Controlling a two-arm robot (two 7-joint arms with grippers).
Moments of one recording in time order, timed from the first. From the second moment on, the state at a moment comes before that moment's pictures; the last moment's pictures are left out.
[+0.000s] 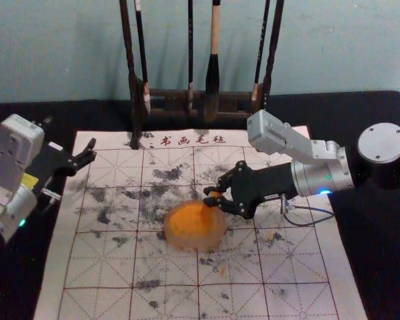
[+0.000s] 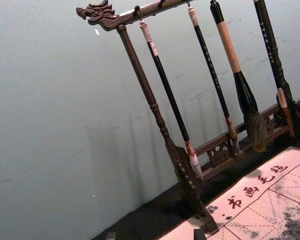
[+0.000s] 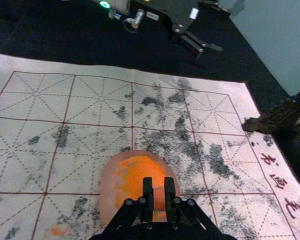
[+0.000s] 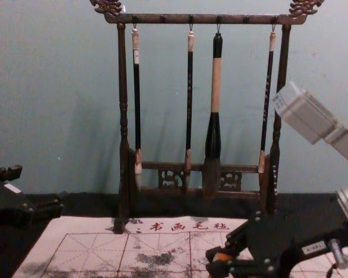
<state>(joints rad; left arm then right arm) -0.20 0.60 0.45 -1.41 -0.25 -0.12 0.03 0.69 0.51 -0.83 -1.17 0.26 -0.03 0.96</state>
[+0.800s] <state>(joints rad) -0.20 0.60 0.45 -1.41 -0.25 -0.12 0.03 0.67 0.52 -0.85 -1.24 0.28 -0.04 0.99</state>
